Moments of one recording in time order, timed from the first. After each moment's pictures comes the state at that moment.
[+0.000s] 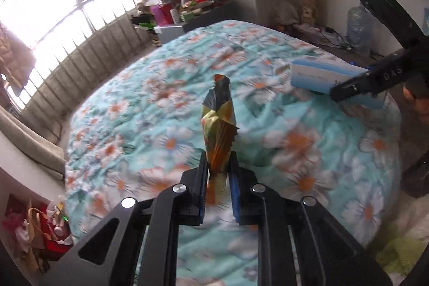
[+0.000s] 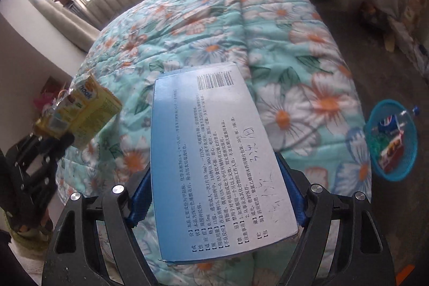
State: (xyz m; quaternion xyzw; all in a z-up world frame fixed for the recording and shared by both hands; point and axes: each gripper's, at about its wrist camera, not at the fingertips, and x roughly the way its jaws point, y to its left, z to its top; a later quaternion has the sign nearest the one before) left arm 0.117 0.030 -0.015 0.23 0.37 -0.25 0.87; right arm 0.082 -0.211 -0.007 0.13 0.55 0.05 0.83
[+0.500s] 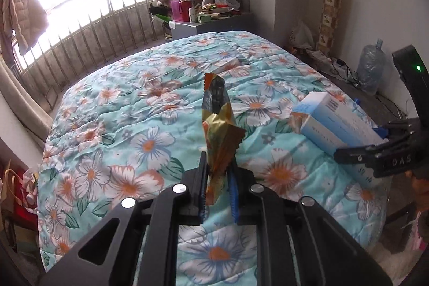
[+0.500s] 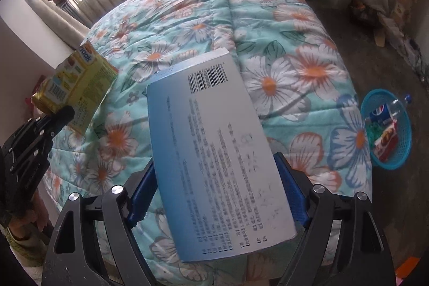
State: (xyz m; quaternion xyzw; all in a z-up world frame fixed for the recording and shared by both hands) left arm 0.131 0.016 -0.013 0.13 0.37 -0.21 0.90; right arm 0.072 -0.199 -0.028 0.12 0.55 0.03 0.83
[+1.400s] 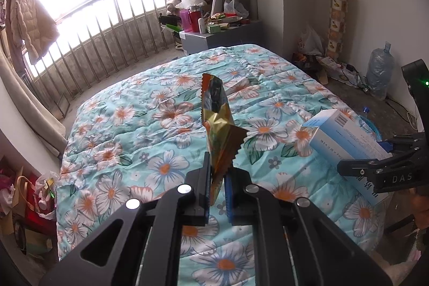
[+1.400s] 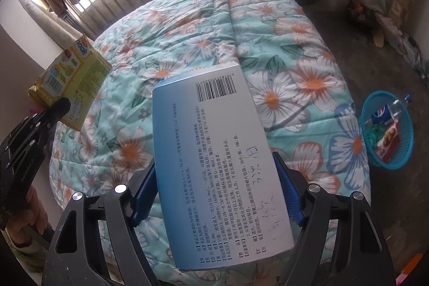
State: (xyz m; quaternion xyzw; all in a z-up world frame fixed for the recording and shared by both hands) left arm 0.131 0.009 0.017 0.15 0.35 -0.18 0.91; right arm 0.071 -0.200 -0.012 0.15 0.53 0.03 0.84
